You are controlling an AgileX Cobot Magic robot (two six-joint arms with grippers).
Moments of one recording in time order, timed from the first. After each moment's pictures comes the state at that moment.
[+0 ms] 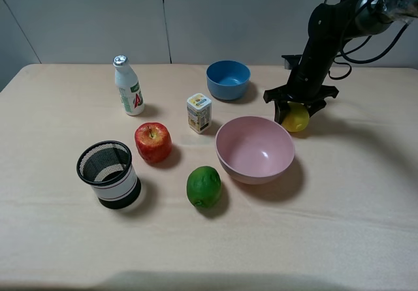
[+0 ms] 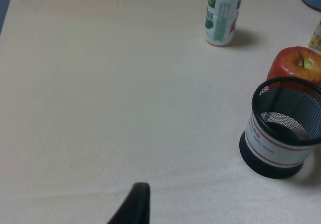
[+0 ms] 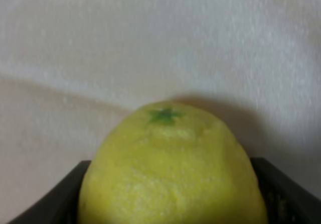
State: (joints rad) left arm 0.00 -0.01 -0.50 -0.09 1.07 0.14; right arm 0.24 2.26 -1.59 0.10 0.93 0.00
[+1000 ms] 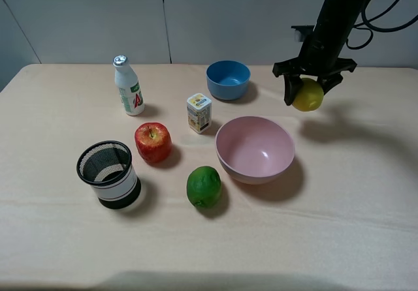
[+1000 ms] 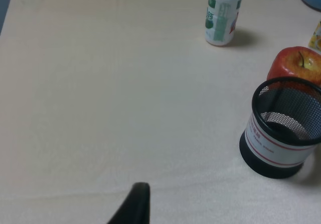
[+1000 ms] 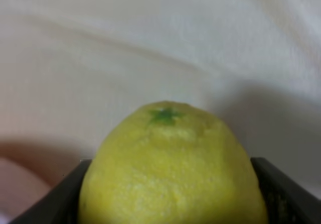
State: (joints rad) left arm 0.00 -0.01 -0.50 -0.09 1.07 0.14; right arm 0.24 2.13 -1.66 0.09 1.15 0.00
